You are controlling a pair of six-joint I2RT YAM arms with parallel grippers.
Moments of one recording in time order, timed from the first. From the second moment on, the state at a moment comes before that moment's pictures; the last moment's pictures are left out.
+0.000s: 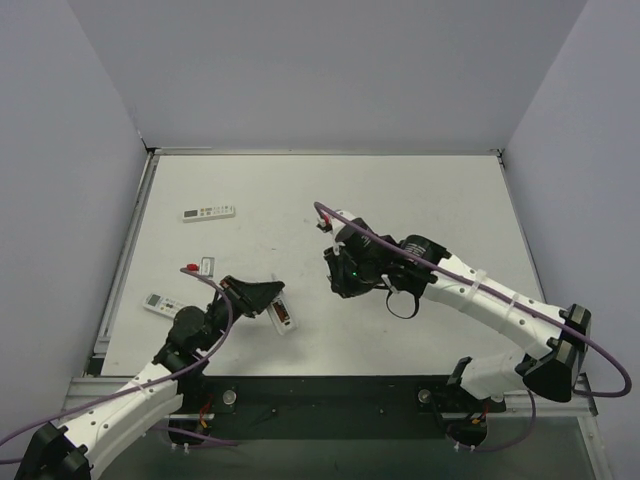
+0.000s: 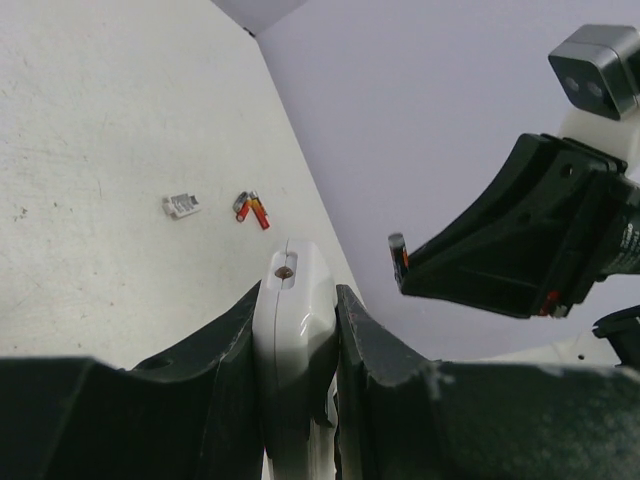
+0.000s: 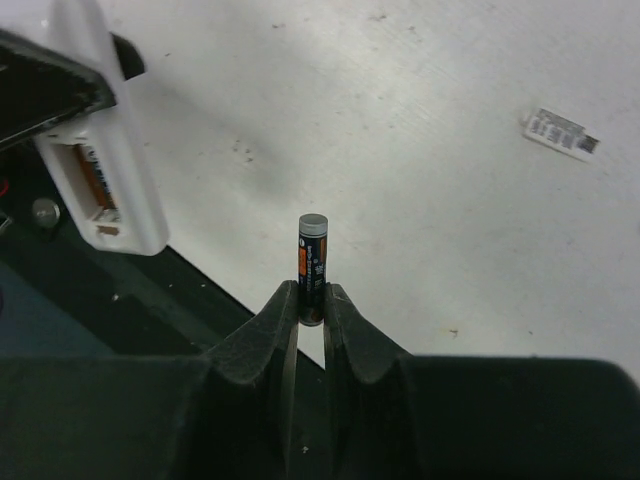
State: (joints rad) left arm -0.63 0.53 0.04 0.59 0.08 -1.08; right arm 0.94 1.32 1.23 -0.80 0.09 0.36
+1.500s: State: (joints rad) left arm -0.63 0.49 0.04 0.54 -0.15 -1.27; right arm 1.11 1.90 1.87 -1.12 -0.16 0.37
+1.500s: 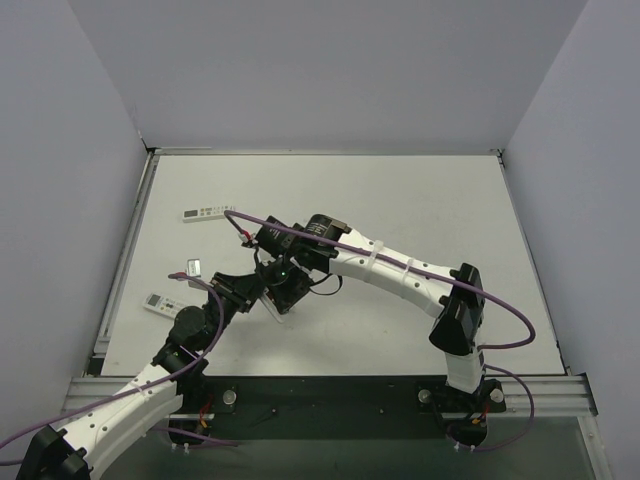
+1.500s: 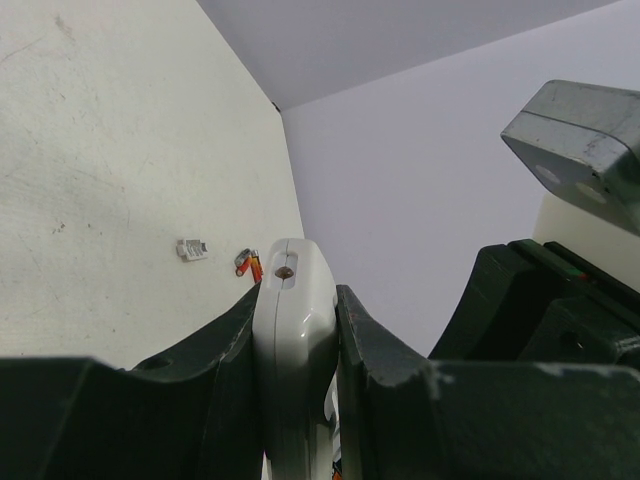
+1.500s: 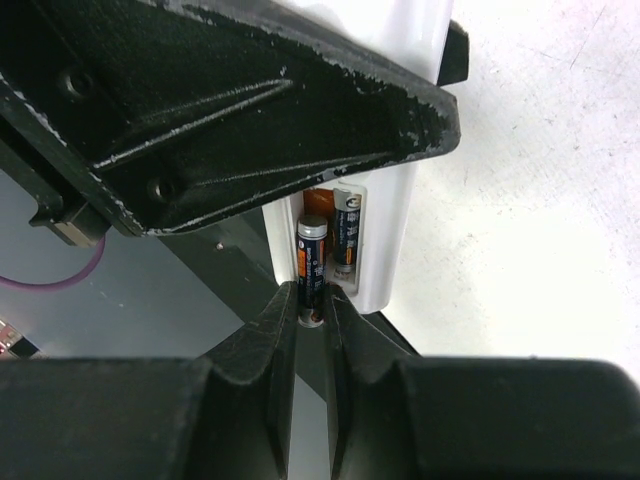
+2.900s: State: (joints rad) left arm -0.63 0.51 0.04 0.56 -0.06 -1.41; right arm 1.16 1.44 1.46 -0.76 -0.18 -0.06
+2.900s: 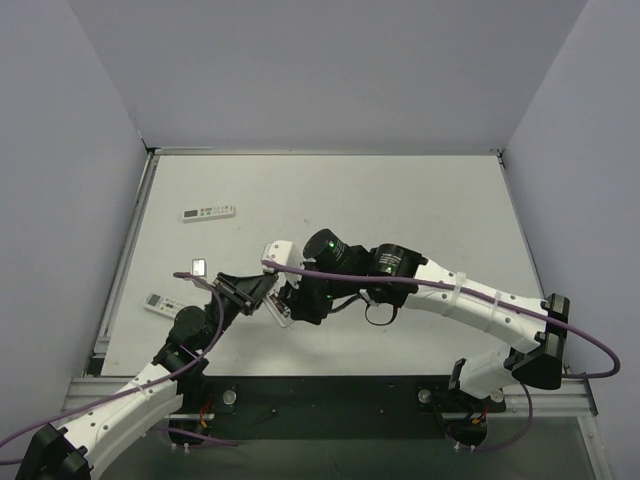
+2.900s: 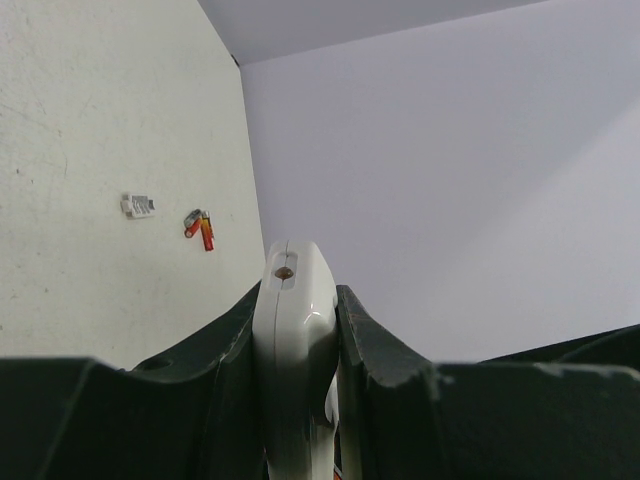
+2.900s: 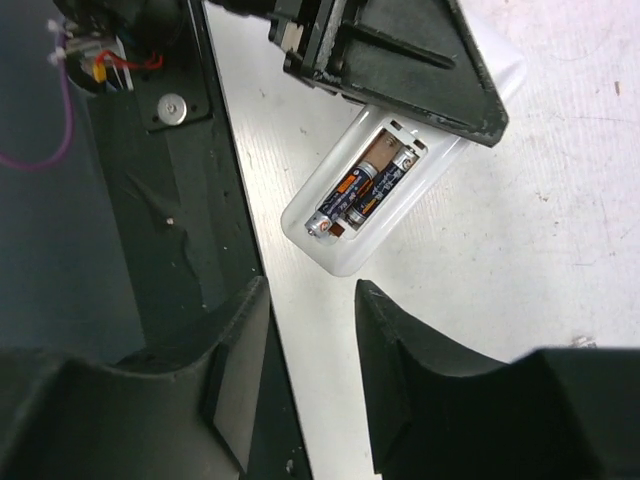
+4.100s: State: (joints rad) left arm -0.63 0.57 0.04 0.58 0.01 -1.44; right arm 1.16 1.47 1.32 -0.61 -0.29 -0.27
